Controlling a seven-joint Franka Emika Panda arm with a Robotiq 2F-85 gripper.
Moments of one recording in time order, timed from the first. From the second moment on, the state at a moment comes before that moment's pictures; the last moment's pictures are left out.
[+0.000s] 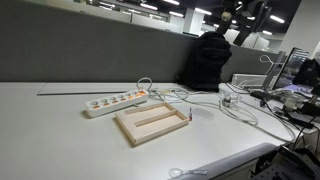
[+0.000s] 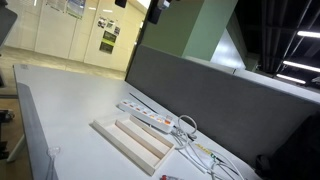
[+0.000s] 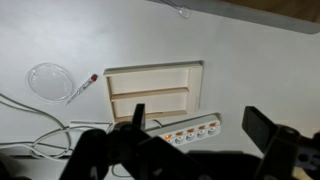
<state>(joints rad) 0.07 -0.99 -0.12 -2.82 0.12 2.03 -0.21</state>
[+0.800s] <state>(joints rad) -0.14 -0.81 -0.18 -2.82 0.11 2.30 -0.16</state>
